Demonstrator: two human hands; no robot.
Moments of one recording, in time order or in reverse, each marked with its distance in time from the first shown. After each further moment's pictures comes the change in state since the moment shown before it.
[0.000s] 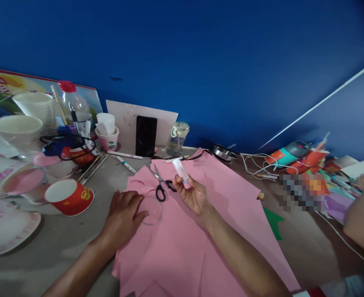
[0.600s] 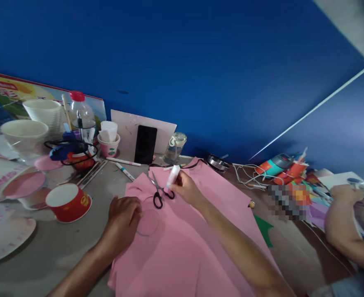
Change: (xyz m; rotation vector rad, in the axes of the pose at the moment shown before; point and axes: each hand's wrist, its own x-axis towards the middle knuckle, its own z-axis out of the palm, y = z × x) left_hand 0.003 0.006 -0.004 -0.274 0.101 -0.102; right_hand 0.026 -0.023 0.026 -1.234 0.008 -0.189
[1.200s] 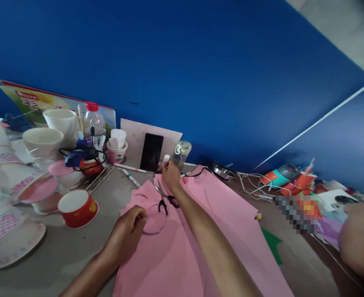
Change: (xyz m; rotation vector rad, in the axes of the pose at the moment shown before) left_hand -0.001 0.011 -0.008 -0.350 0.039 -0.179; right_hand 0.112 0.024 0.063 -0.545 0.364 0.034
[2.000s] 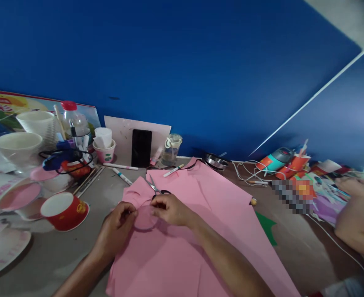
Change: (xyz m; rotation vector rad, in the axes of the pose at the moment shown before) left_hand 0.006 0.002 -0.002 -0.091 0.087 -0.103; right_hand -0.121 -0.002 -0.092 0.556 -0.703 -0.180
